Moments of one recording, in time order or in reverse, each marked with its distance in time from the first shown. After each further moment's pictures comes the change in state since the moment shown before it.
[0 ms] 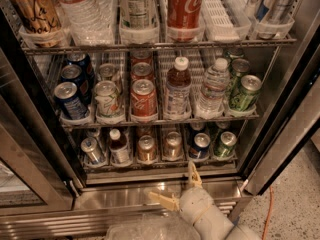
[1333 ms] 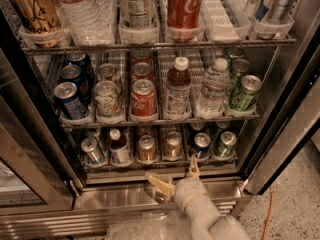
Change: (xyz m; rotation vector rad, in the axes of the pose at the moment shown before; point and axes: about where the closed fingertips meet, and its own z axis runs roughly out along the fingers) arm 0.019 -0.035 0.035 0.181 0.036 -0.001
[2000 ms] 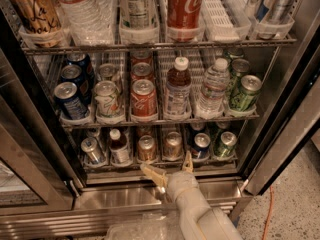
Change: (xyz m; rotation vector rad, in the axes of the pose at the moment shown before) arm 0.000 -0.001 0.027 0.054 0.000 0.043
